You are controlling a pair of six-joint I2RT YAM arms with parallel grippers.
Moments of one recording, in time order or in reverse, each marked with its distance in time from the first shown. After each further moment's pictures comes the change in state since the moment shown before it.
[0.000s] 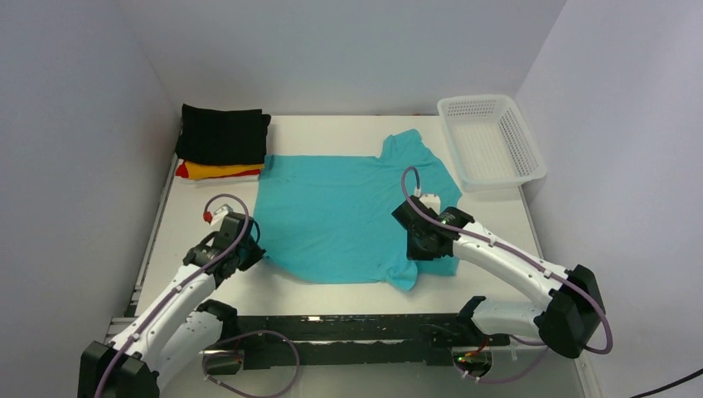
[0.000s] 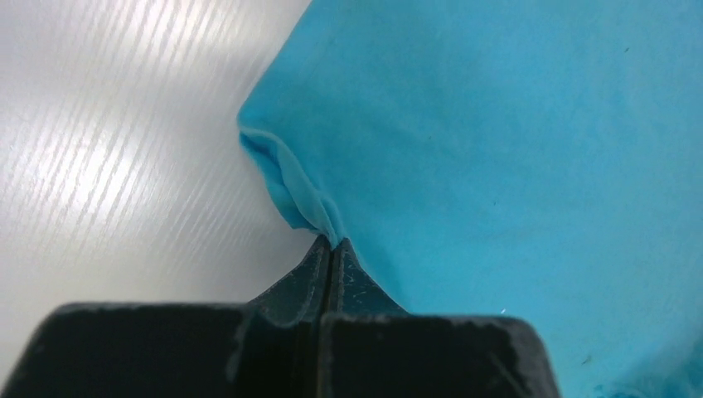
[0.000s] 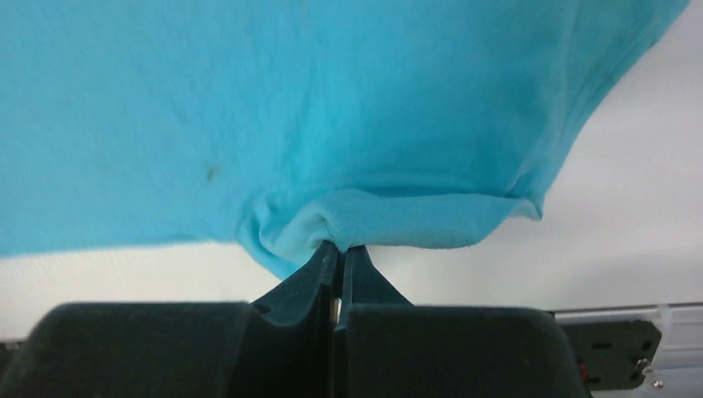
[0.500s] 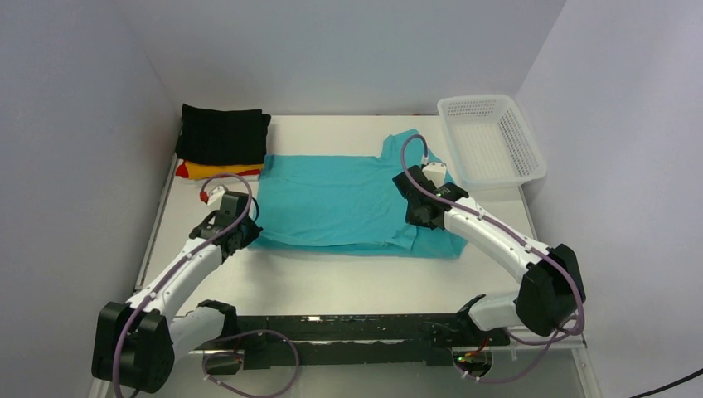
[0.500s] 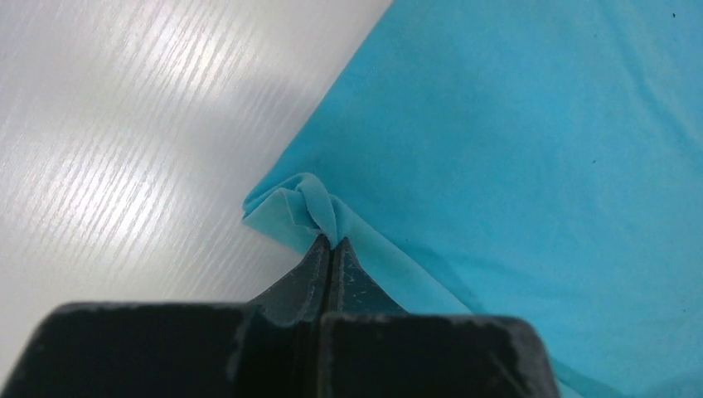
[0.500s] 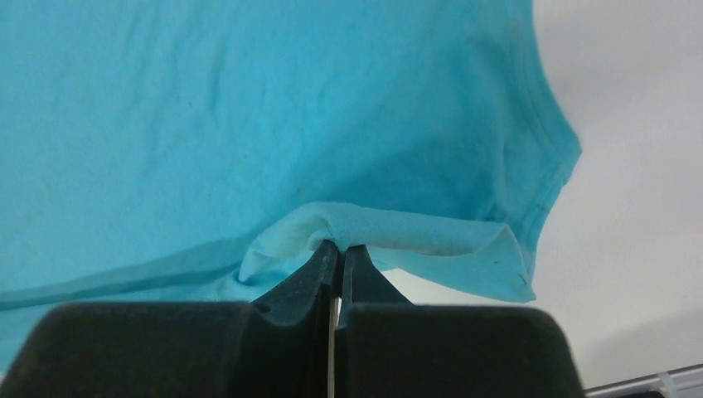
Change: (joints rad) left arm 0.099 0.212 0.104 0.152 -0.068 0.075; right arm -0.151 0.159 0.141 0.160 0.171 -0.045
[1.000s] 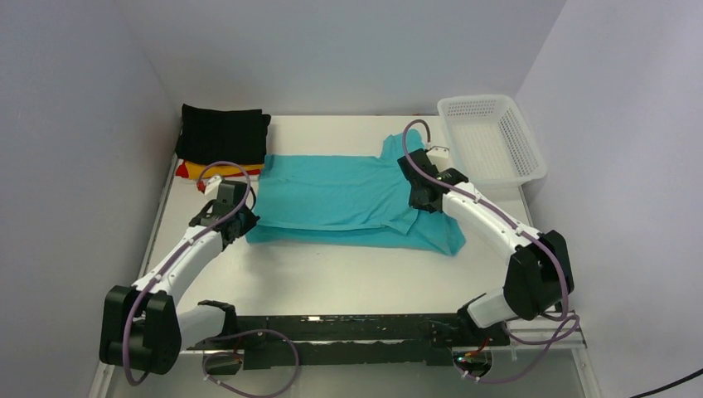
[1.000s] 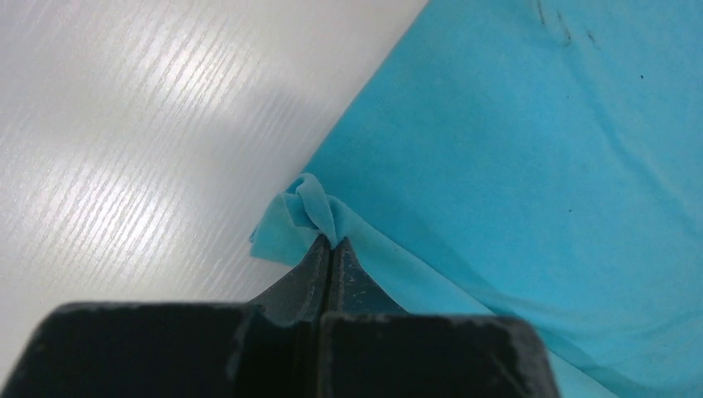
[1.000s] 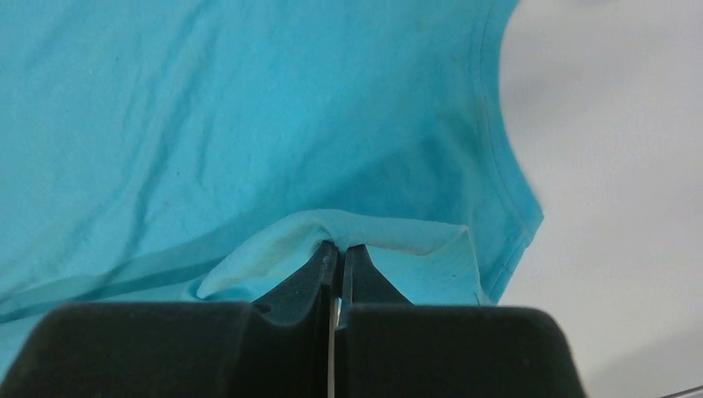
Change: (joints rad) left arm 0.060 0.108 0.075 0.062 -0.002 0.052; right arm -0.100 0.106 0.098 0.047 0.019 -0.092
